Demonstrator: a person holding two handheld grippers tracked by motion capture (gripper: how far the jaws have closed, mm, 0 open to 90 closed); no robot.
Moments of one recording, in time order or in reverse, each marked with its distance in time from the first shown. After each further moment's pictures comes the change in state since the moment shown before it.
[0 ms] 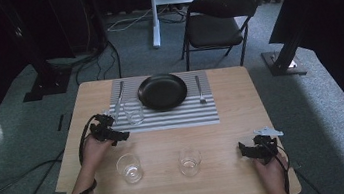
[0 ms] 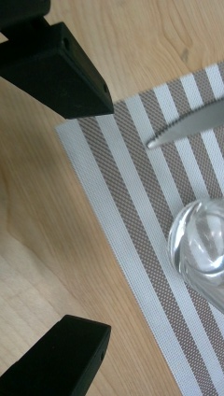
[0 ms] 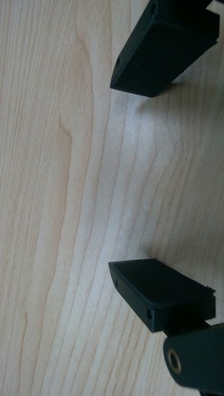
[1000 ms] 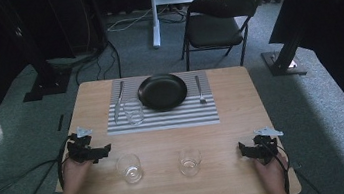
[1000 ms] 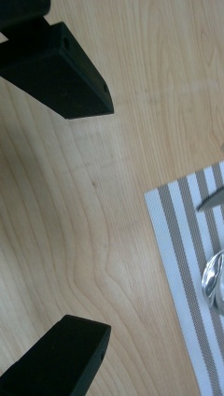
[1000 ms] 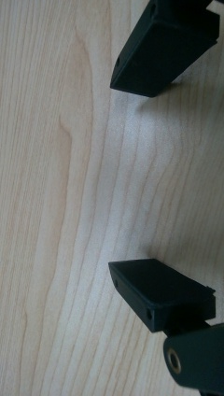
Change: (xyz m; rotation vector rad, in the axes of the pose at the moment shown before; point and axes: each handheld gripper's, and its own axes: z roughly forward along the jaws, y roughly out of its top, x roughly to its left) left arm 0.020 -0.076 -0.056 -0.163 0.080 -0.087; right arm 0.000 0.000 0.000 0.000 -0.001 0.001
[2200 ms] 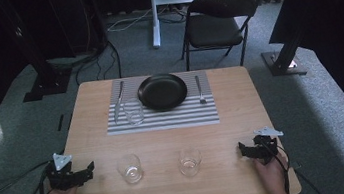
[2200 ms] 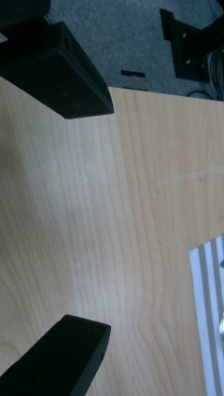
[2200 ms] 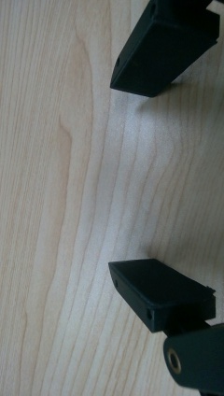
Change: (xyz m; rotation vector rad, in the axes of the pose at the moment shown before) left arm 0.011 -0.077 -0.041 -0.131 0.129 -0.092; right arm 0.000 0.000 0.000 0.001 0.000 0.001
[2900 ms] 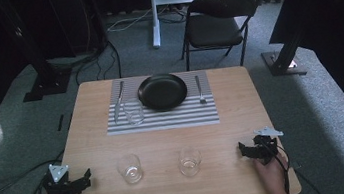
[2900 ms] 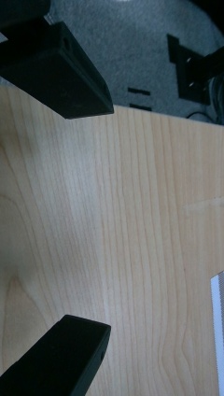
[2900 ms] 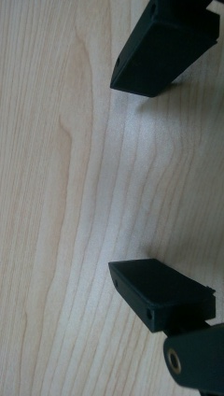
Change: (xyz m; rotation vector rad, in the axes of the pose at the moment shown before) left arm 0.003 -0.029 -0.005 -0.037 0.090 -0.016; right arm 0.000 0.000 0.000 0.000 0.000 0.000
